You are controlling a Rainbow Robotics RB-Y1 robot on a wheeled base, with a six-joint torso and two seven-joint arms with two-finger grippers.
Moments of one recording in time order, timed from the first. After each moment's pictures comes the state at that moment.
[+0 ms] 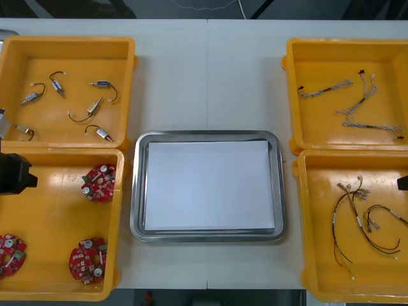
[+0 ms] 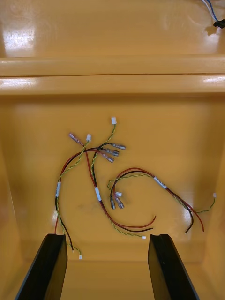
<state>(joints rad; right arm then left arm) -0.06 -0.76 -0.40 -2.28 -0.90 1.92 1.27 -0.10 0.72 0.30 -2.22 0.79 1.91 -1.21</state>
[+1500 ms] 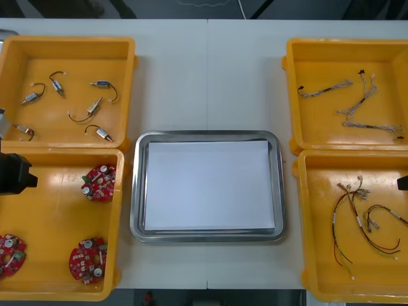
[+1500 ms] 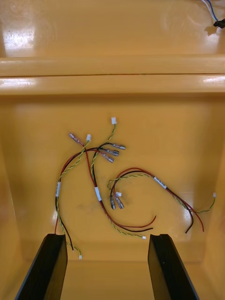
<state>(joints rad) -0.06 -0.76 -0.40 -2.28 -0.90 1.92 1.27 -0.10 0.72 0.30 -2.22 0.79 1.91 -1.21</state>
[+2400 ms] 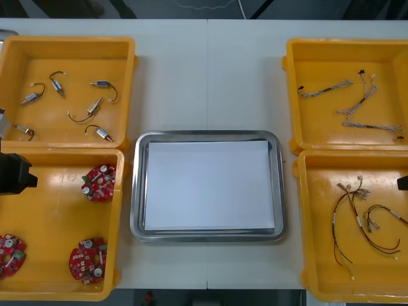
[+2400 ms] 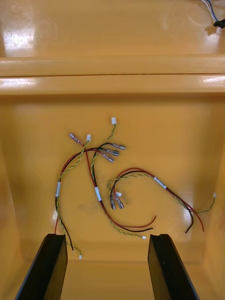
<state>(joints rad) -0.06 -0.76 -0.40 -2.28 -0.90 1.92 1.27 -0.10 0.72 0.30 -2.22 0.79 1.91 -1.21</state>
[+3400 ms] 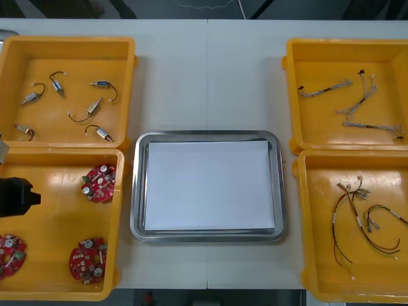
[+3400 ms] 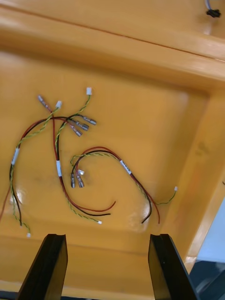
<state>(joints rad) 0.15 -0.91 -0.42 -2.29 -0.97 1.73 1.49 0.15 0.74 0.30 -2.24 0.81 1.61 -1.21</state>
